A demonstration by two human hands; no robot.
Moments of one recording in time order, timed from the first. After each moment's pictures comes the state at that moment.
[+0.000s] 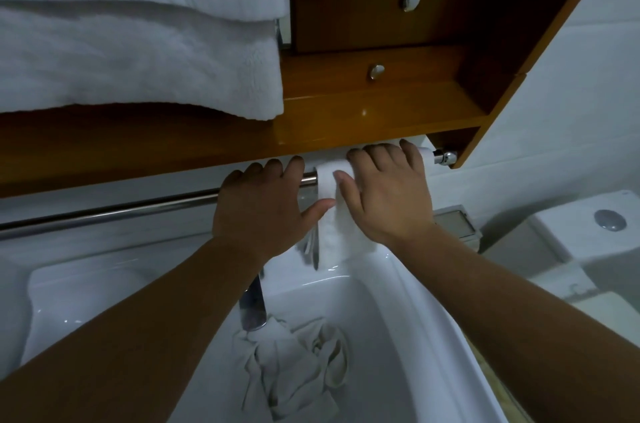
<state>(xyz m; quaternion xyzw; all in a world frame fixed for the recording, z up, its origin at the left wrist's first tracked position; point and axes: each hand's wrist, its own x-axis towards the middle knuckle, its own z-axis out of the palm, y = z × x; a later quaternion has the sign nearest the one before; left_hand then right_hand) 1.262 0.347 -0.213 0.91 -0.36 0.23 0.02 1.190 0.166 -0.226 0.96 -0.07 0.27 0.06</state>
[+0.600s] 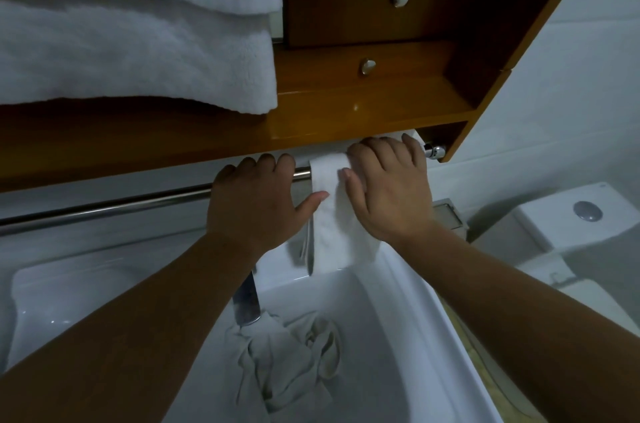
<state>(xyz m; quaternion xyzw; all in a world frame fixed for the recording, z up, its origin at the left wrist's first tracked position) 1.263 0.347 -0.217 0.90 -0.35 0.25 0.04 1.178 0.157 -0.227 0.94 -0.05 0.32 0.06</state>
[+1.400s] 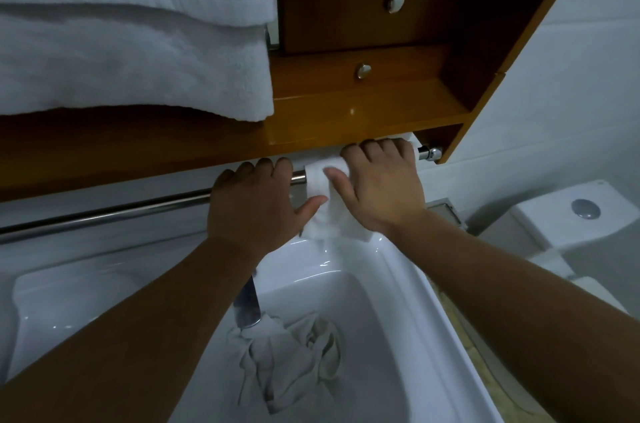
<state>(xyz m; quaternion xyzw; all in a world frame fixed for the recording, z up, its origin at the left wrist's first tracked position) 1.264 0.345 -0.218 0.90 -0.35 0.24 0.04 1.190 0.158 -0.215 0.96 -0.08 0.24 0.08</state>
